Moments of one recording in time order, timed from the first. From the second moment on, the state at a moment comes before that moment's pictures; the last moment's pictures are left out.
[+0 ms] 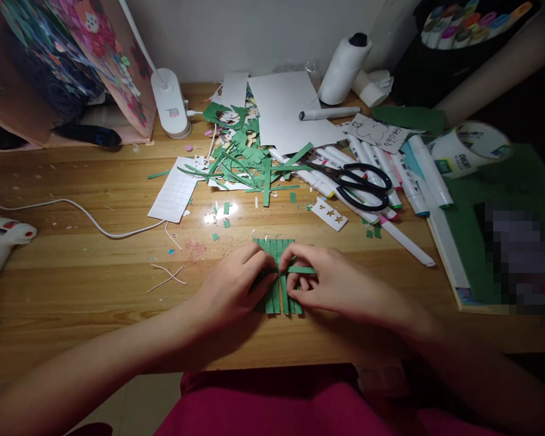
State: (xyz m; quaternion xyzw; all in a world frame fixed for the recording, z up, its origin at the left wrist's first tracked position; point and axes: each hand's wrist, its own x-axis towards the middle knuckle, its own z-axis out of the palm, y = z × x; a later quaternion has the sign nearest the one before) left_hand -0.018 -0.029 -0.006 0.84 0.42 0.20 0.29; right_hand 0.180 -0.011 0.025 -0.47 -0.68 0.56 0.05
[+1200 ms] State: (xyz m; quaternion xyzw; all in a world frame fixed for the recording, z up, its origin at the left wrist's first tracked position) left_hand -0.017 -0.030 -0.007 0.84 0.42 0.20 0.28; right_hand 0.181 0.006 0.024 -0.32 -0.91 0.23 0.07
